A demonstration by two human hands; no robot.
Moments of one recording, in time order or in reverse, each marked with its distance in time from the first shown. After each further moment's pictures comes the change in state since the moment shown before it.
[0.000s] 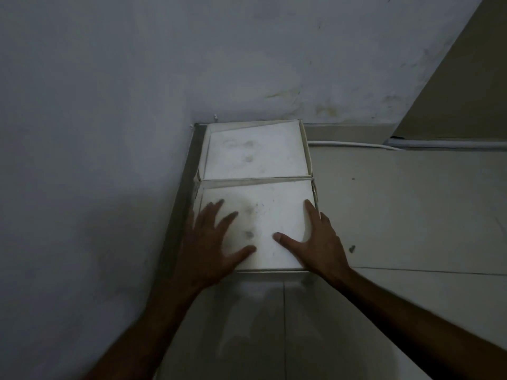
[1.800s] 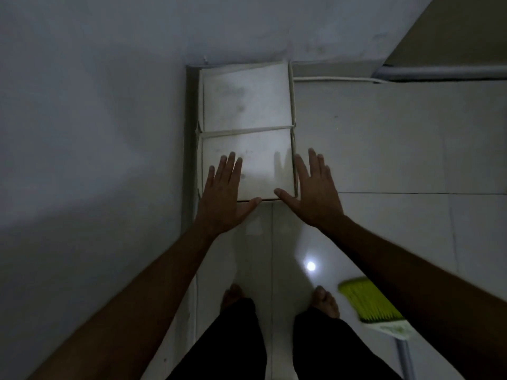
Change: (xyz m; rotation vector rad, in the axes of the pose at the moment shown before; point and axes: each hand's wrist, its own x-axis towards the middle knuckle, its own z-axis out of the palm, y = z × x) left_hand -0.012 0.081 -0.112 -0.028 -0.296 0.025; right_hand -0.077 -0.073 -0.111 -0.460 -0.122 -0.162
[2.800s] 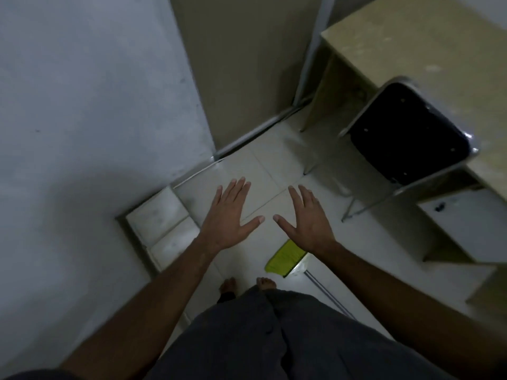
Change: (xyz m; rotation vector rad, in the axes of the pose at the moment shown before) left_hand -0.047 0.433 -0.415 -0.017 -0.183 0.689; right_hand -0.349 0.018 -0.483 0.208 0.277 0.545
